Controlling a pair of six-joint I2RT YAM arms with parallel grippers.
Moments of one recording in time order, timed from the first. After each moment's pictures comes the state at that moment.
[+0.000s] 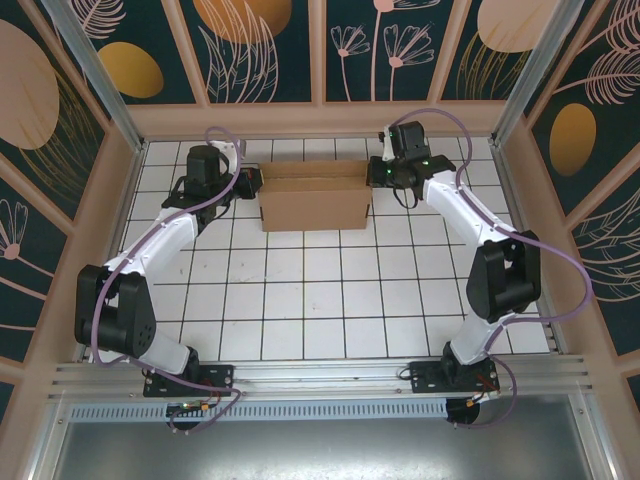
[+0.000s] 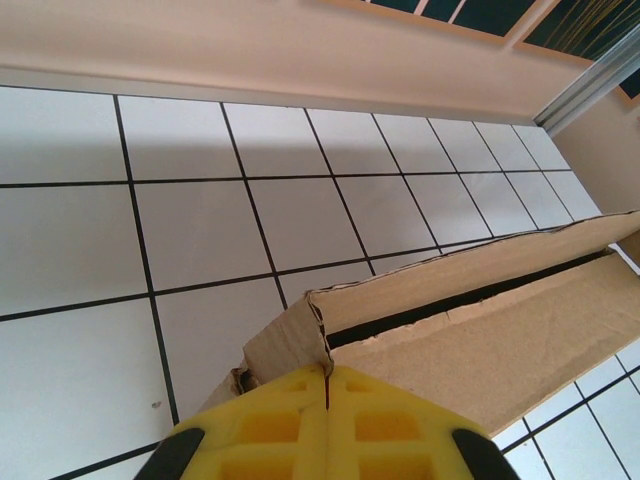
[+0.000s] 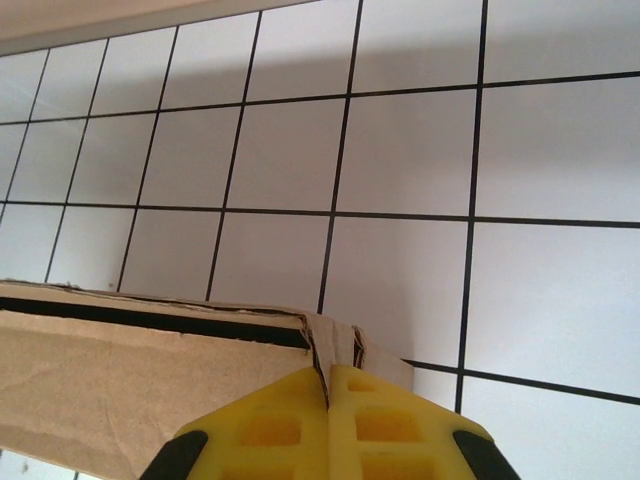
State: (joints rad) left arm -0.24 1.52 1.11 -0.09 0.35 -0.33; right arm 0.36 1.72 1.49 -0.55 -0.15 0.35
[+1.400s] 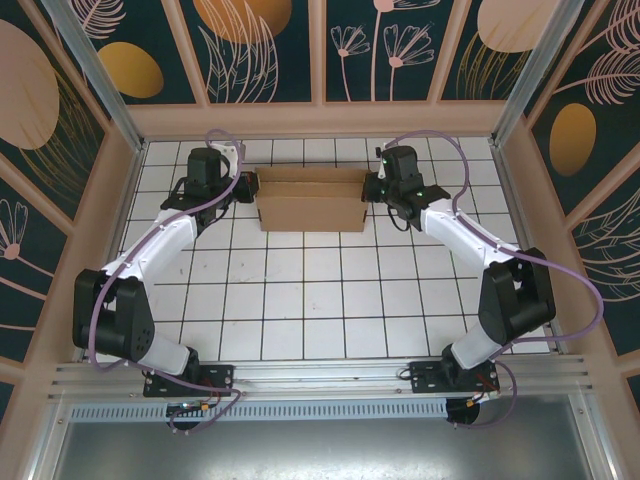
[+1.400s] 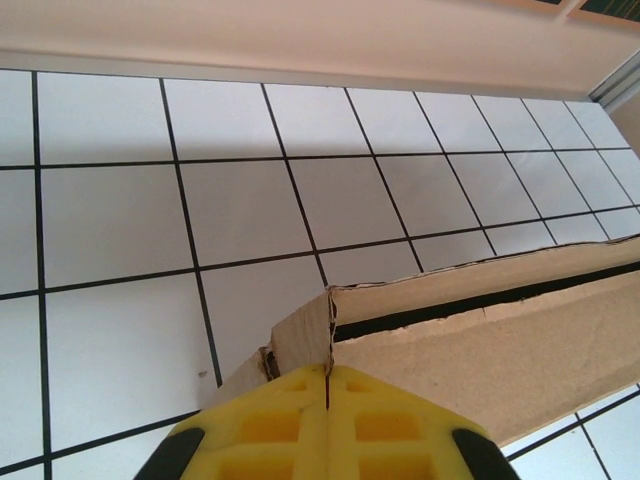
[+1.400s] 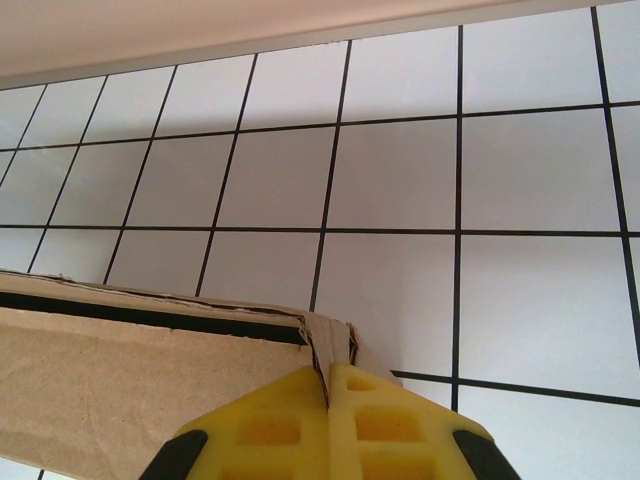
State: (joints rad) left arm -0.24 1.50 1.10 -0.17 0.26 -0.27; right arm 0.45 1.57 1.20 -0.27 0.02 0.36
